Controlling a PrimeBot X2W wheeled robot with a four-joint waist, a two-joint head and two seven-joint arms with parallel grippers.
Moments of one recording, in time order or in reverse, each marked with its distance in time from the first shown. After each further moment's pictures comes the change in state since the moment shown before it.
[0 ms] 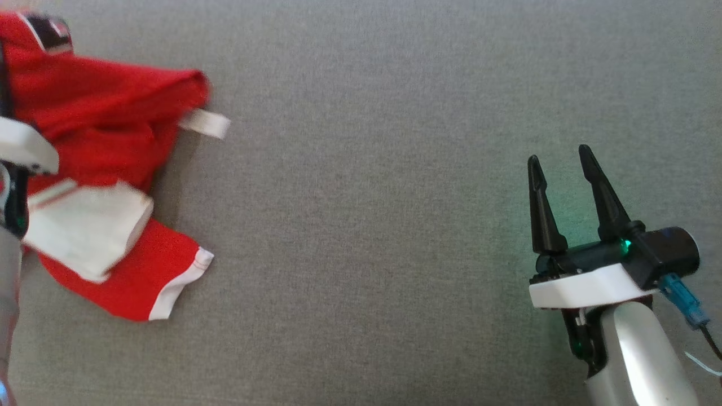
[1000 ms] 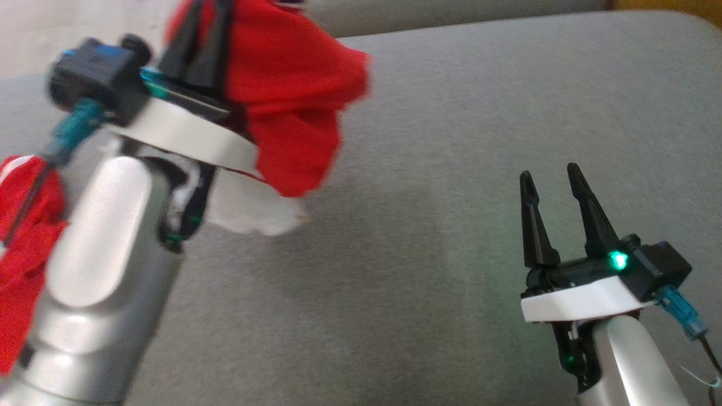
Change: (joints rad) left arm 0.153 -0.155 -0.174 -0.836 -0.070 0.122 0.225; right arm 0.041 0.000 0.033 0.010 0.115 0.000 0.000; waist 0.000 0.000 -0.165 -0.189
